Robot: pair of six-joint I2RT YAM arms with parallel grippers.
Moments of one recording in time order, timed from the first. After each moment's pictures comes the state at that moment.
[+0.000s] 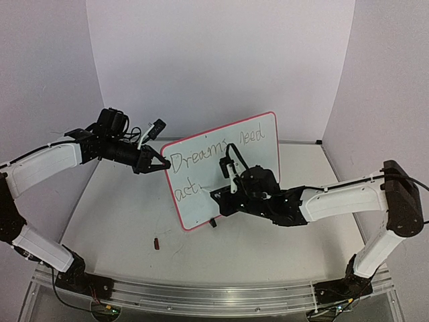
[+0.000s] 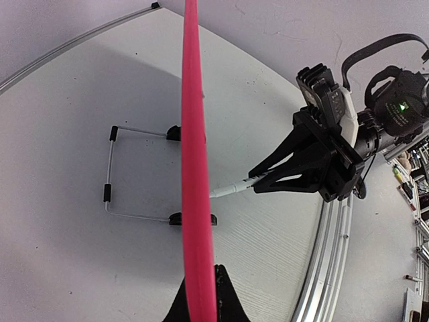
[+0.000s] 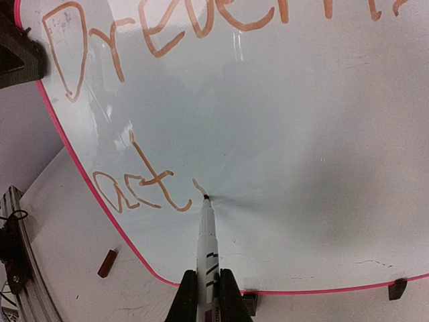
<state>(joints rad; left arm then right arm) -0.48 1.39 1.17 -0.48 0.73 0.13 1.04 1.65 0.95 0.26 0.18 0.41</state>
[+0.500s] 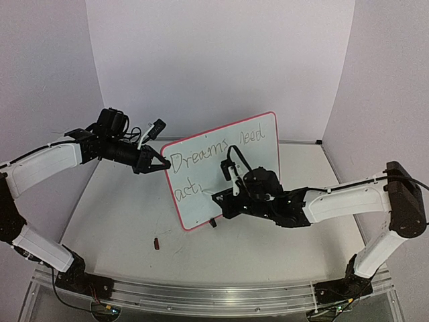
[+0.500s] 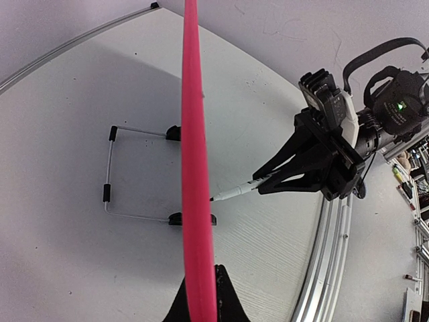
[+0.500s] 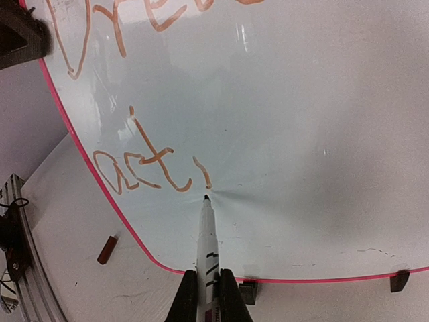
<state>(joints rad) -0.48 1.39 1.17 -0.48 0.73 0.13 1.04 1.63 0.92 0.26 0.15 0.39</state>
